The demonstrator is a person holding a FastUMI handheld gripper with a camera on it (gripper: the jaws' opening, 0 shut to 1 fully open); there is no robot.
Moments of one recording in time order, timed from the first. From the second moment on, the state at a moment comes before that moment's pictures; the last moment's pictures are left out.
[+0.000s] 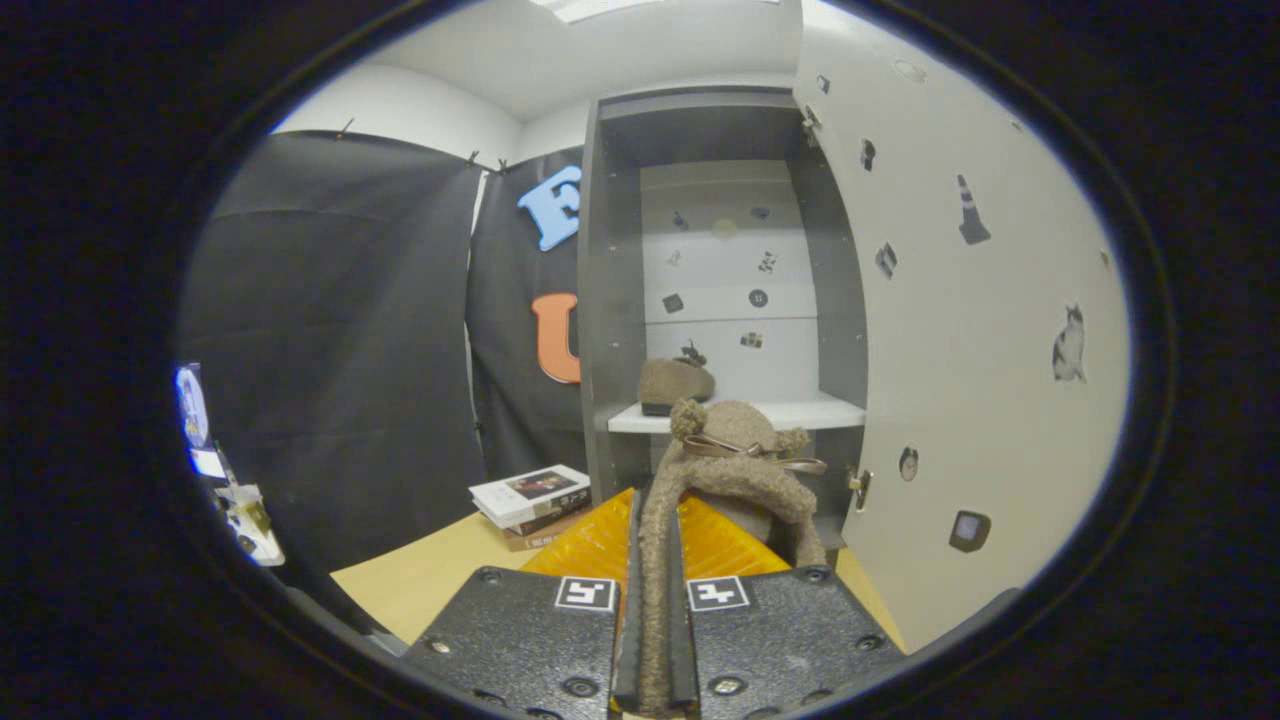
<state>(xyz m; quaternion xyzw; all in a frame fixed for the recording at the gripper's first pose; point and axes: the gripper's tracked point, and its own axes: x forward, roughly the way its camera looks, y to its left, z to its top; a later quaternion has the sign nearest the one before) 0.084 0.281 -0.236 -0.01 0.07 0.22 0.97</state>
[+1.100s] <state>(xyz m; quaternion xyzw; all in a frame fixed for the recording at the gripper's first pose) 0.138 0.309 -0.039 -0.06 0.01 0.20 0.98</state>
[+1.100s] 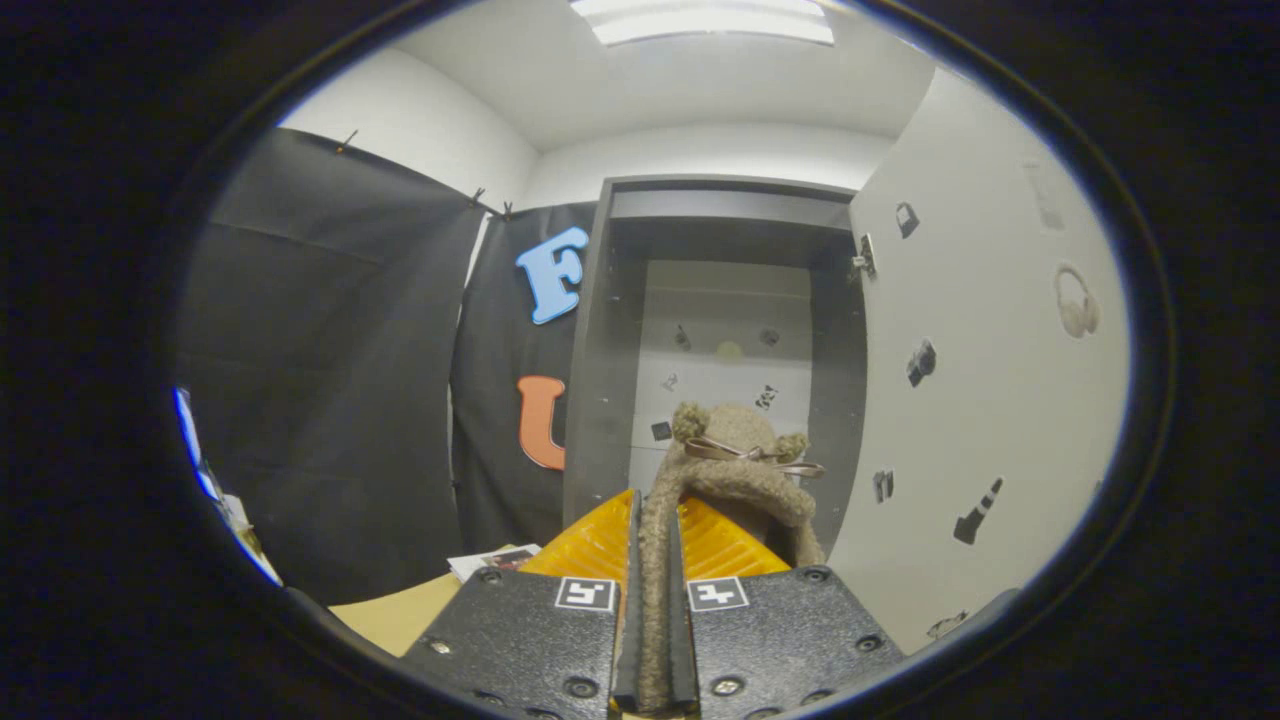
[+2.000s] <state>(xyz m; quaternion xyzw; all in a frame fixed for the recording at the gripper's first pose) 0.444 0.292 -0.180 -0.15 0.14 0.12 0.97</state>
